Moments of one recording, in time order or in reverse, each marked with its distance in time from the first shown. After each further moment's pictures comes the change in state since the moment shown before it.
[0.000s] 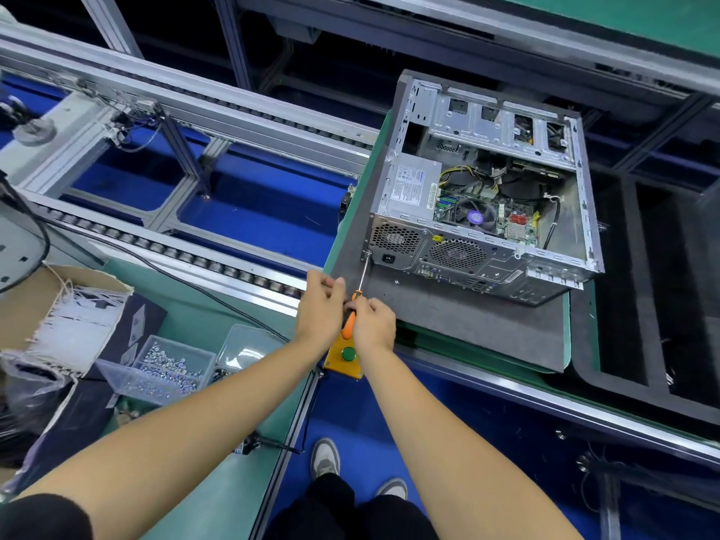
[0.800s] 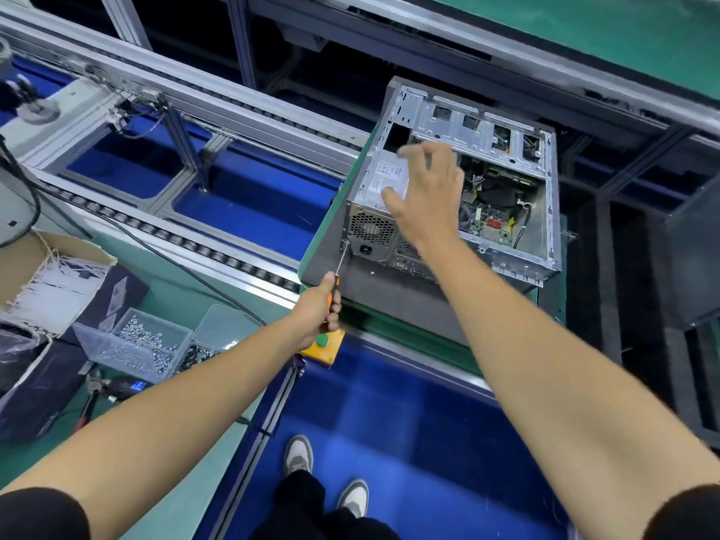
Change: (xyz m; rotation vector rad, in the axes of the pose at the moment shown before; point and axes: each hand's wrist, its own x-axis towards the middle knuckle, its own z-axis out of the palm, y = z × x) left_hand -0.023 0.012 0.026 -0.527 -0.273 -0.501; right_hand 0.054 -0.160 -0.117 -0.716 0.333 -1.245
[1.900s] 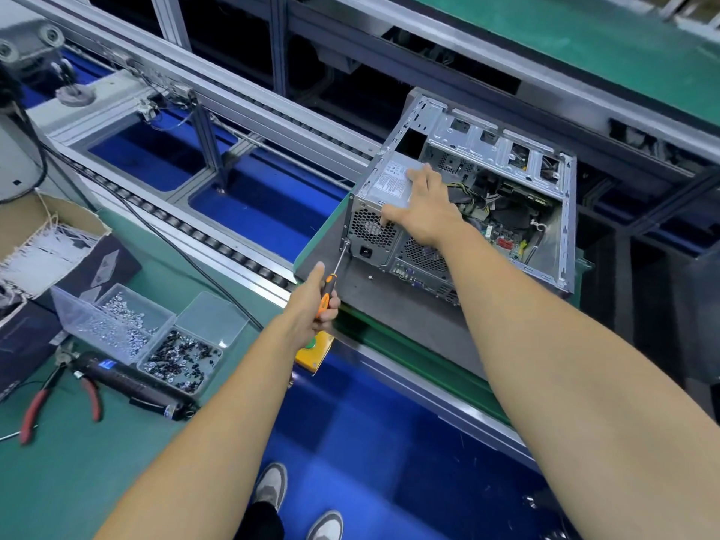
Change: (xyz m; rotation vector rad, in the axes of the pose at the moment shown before) left_hand 0.004 -0.009 0.012 -0.132 0.029 0.081; right_hand 0.016 0.042 0.031 -0.007 -0.674 0.131
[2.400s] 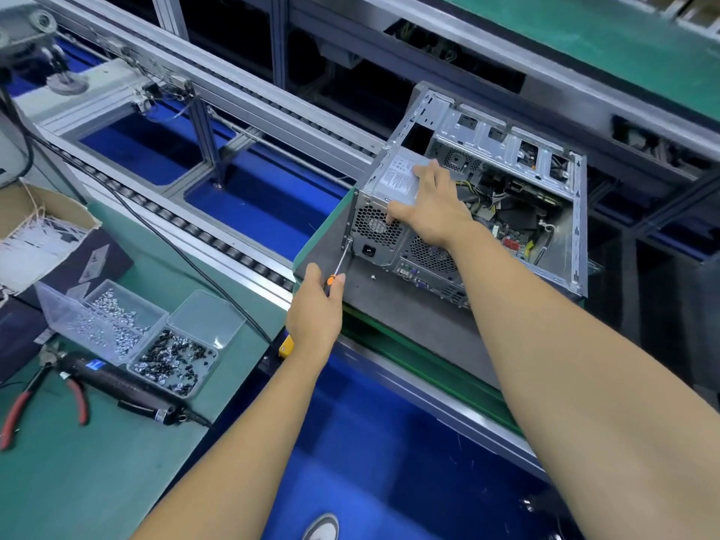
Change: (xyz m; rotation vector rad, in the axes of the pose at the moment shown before) left_hand 0.007 -0.030 0.019 0.709 0.554 0.539; right_hand -0.003 -0.003 -0.002 0.010 0.008 -0.004
